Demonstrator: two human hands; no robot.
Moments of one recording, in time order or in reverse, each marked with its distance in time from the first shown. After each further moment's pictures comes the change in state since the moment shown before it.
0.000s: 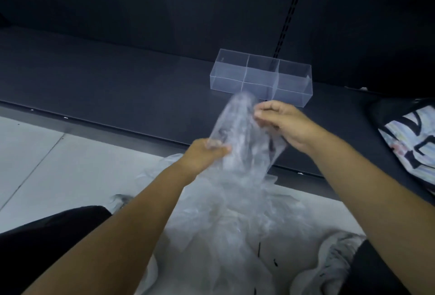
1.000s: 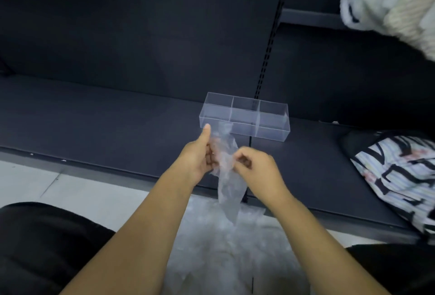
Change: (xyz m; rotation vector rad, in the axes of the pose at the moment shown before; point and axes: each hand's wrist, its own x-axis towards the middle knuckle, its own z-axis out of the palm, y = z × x) left_hand -0.008 0.110 0.004 -0.462 0.022 -0.054; right_hand -0.051 -0.027 0.039 -0.508 0.258 -0.347
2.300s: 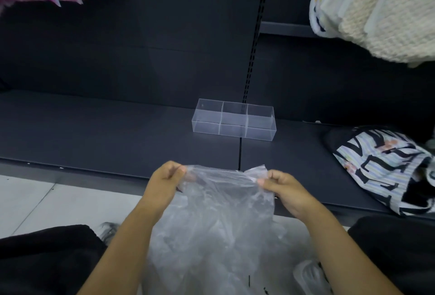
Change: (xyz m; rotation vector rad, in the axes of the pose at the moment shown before) left_hand -0.061 -0.051 -0.065 0.479 0.133 0.373; right_hand -0.059 0.080 -0.039 0.611 -0.156 0.427
